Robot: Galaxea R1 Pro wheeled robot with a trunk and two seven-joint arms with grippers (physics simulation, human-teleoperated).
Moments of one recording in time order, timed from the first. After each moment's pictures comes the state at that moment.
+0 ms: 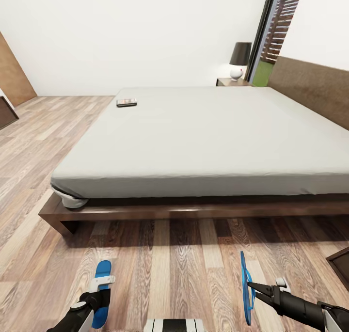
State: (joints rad) left arm -0.45 0.04 0.19 -0.40 -0.07 0.06 0.00; right arm -0.38 -0.38 -0.16 -0.51 -0.34 0.66 1.28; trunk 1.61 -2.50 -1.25
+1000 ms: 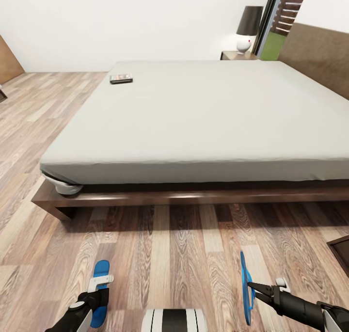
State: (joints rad) left arm -0.45 0.05 0.20 -0.41 -0.06 0.06 0.00; right arm -0.38 -0.38 -0.16 -0.51 -0.34 0.66 1.28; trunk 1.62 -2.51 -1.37
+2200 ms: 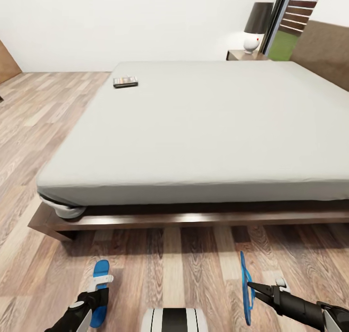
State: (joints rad) left arm -0.45 0.05 0.20 -0.41 -0.06 0.06 0.00; right arm -0.38 -0.38 -0.16 -0.51 -0.34 0.66 1.28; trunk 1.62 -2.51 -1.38
